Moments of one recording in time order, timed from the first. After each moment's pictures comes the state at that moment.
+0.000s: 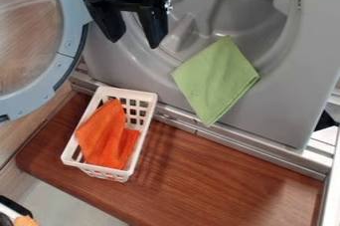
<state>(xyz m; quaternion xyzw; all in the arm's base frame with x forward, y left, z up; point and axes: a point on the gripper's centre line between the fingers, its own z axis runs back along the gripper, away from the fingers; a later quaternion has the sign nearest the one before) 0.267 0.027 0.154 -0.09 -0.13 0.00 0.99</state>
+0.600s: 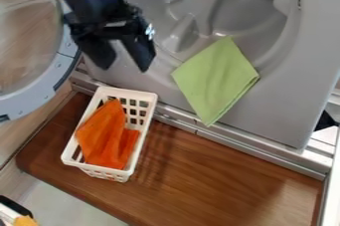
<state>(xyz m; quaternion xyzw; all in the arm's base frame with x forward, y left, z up) 0.246 0.038 0.130 -0.13 -0.17 0.03 0.98</state>
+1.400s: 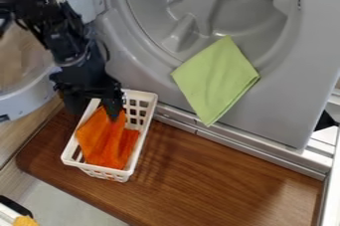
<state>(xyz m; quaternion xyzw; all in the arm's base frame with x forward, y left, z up) 0.252 0.097 0.017 -0.03 -0.10 0.08 0.99</state>
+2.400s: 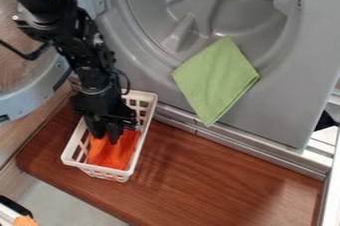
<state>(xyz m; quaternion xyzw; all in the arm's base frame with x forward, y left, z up) 0.254 0.082 -0.029 0.01 -0.05 0.05 1.00</state>
